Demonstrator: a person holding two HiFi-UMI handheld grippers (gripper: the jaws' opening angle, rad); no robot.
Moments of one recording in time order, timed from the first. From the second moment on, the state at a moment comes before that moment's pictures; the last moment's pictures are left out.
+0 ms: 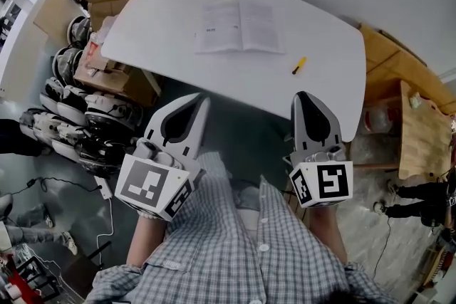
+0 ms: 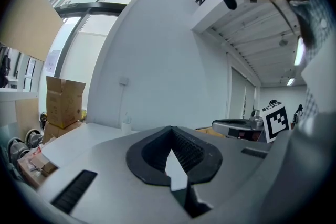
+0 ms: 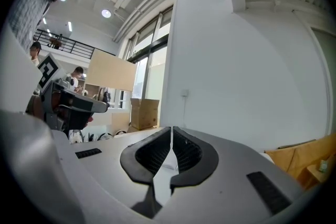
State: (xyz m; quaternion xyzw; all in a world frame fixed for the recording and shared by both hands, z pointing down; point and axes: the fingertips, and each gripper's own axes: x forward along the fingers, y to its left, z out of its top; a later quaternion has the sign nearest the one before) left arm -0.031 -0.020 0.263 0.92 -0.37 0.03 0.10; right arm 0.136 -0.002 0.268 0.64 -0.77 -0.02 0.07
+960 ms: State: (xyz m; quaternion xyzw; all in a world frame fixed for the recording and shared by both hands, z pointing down) left arm -0.076 -0.063 0.273 0.92 -0.37 0.02 0.11; right arm 0.094 -0.043 0.284 0.64 -0.76 -0.01 0.07
